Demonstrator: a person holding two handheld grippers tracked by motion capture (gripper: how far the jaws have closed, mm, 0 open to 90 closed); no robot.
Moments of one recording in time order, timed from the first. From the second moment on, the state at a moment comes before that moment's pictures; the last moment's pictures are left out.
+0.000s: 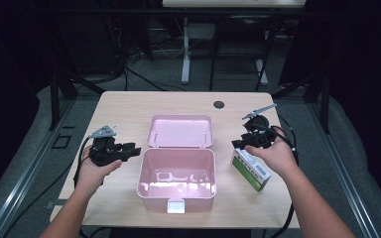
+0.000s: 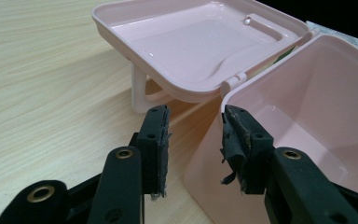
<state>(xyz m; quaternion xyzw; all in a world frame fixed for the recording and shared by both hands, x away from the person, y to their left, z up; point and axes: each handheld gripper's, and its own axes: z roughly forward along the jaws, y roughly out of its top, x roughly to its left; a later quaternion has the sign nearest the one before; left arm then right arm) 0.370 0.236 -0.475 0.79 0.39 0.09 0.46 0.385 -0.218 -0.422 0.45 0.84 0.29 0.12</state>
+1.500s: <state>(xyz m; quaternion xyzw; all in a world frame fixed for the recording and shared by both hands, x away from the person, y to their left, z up) 0.371 0.237 -0.478 0.79 0.39 0.09 0.46 0.386 -0.235 -0.451 0.48 0.86 0.17 0.07</state>
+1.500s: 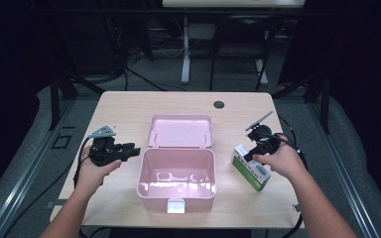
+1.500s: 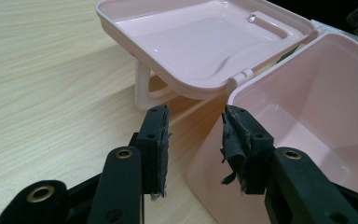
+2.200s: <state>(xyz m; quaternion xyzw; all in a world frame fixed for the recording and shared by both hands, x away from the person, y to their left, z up) 0.372 0.239 -0.479 0.79 0.40 0.09 0.46 0.394 -0.231 -0.457 0.48 0.87 0.12 0.05</state>
